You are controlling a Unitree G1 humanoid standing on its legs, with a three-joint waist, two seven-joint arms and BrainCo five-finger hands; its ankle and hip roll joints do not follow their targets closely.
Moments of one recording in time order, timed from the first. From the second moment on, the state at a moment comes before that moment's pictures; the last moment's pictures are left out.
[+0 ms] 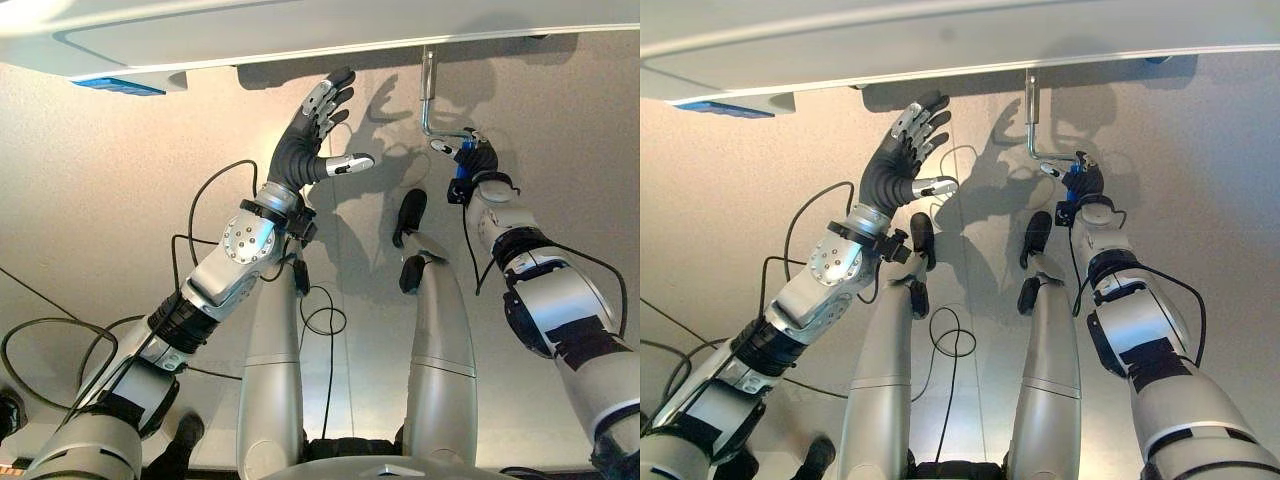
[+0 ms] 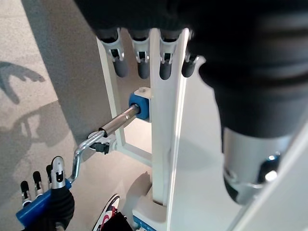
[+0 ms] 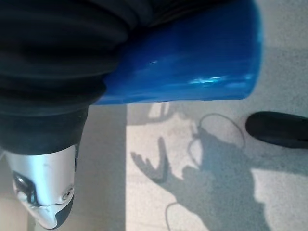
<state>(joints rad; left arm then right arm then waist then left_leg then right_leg) -0.68 0.56 -0.56 -0.07 -0.56 -0.20 0.24 -1.10 -0.41 0.33 1.27 0.58 -0.08 -0.18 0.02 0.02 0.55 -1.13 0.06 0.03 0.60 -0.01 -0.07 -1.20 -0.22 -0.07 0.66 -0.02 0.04</state>
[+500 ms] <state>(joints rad) -0.68 0.56 -0.52 -0.07 -0.56 -0.20 0.26 -1.07 -0.37 0.36 1.26 0.58 -0.08 -0.18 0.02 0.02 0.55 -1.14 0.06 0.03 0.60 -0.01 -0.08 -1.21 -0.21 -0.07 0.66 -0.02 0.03</state>
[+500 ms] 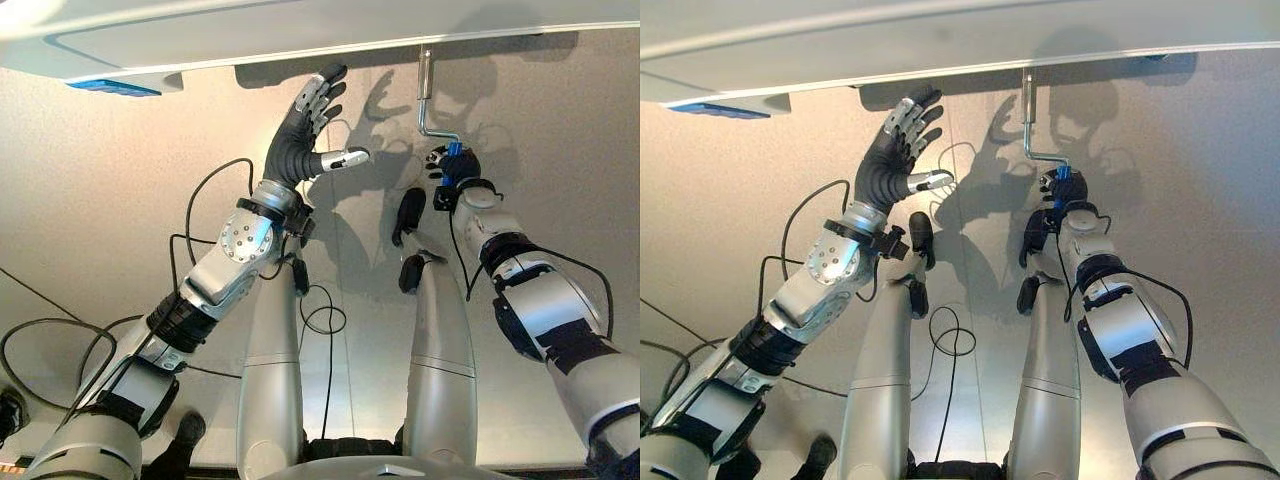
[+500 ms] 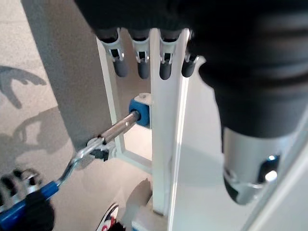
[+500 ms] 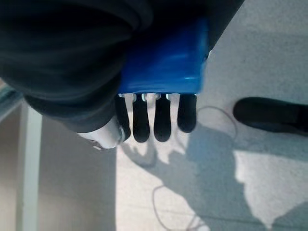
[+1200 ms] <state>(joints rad) -0.68 0.57 -0.52 -0.13 -0.56 -0.21 0.28 -1.12 -0.38 0.44 1.34 0.40 -0.02 -0.21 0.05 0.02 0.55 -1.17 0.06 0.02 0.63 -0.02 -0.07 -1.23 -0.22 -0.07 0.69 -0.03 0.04</state>
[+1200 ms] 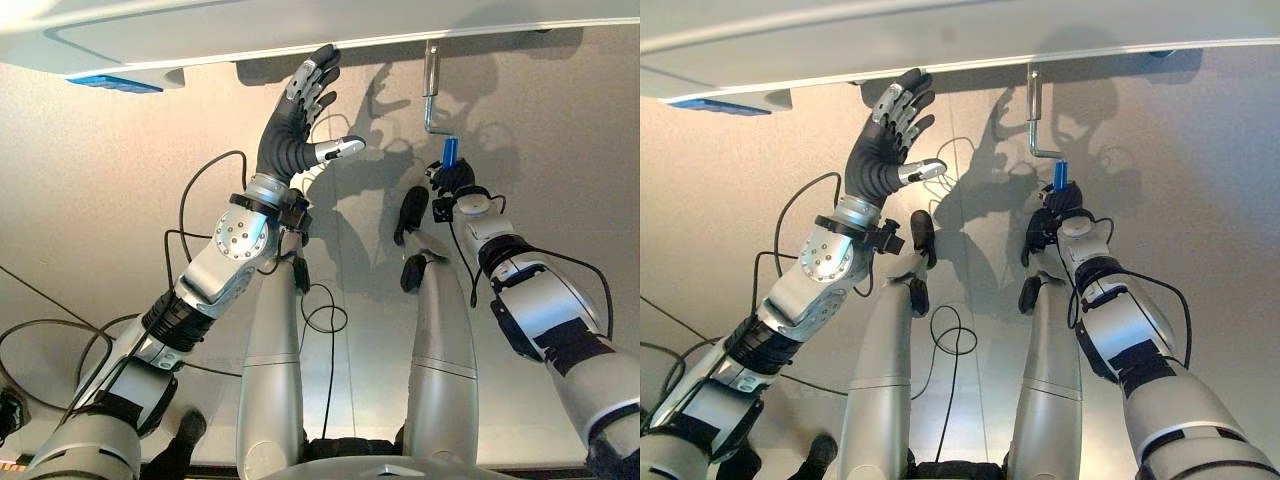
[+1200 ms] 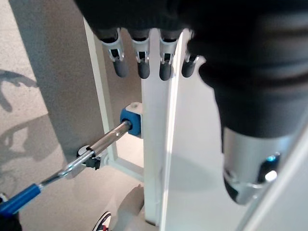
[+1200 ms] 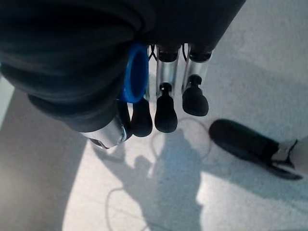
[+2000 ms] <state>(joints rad) -0.67 0.59 -0.52 -0.13 -0.56 -0.21 0.27 -1.17 -0.40 0.45 1.34 0.38 -0.01 -0.20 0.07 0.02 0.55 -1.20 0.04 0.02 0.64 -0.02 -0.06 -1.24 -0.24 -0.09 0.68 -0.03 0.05</state>
